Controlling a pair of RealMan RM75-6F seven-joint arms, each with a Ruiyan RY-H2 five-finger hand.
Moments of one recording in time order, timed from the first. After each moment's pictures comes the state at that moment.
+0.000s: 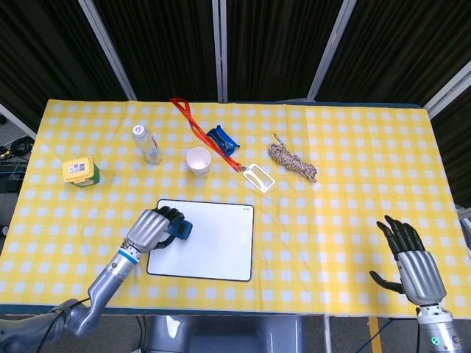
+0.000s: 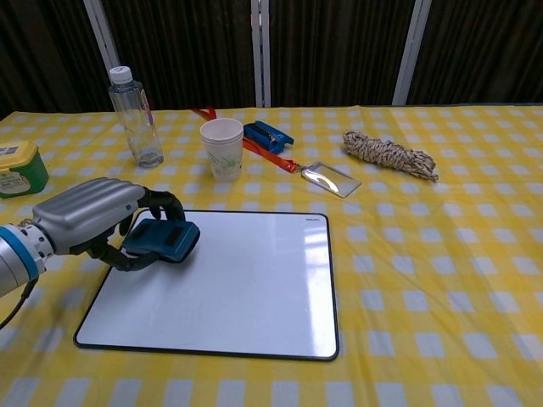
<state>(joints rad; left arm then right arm) -0.57 -1.74 -0.02 -1.14 1.54 1.12 0.08 0.08 -1.17 0.01 -1.61 -1.61 1.49 0.07</state>
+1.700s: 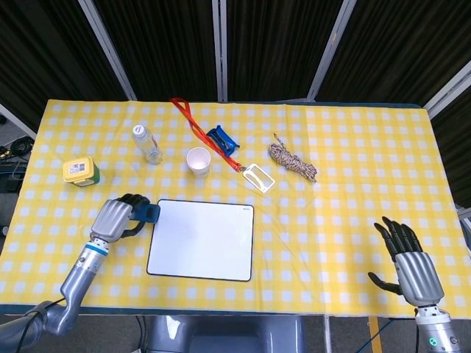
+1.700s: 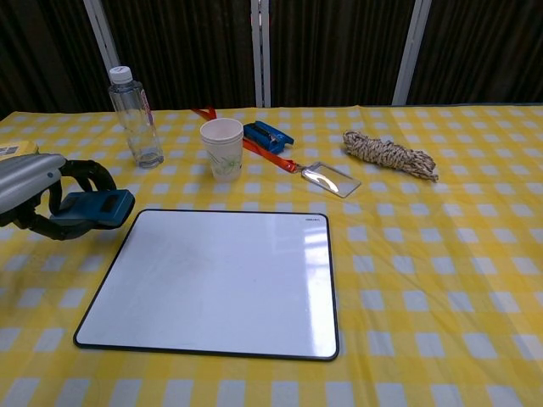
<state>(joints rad) -0.49 -1.64 -0.04 -1.08 1.47 1.20 -0.07 0.08 -1.18 0.00 -1.61 -1.62 1.49 0.05</state>
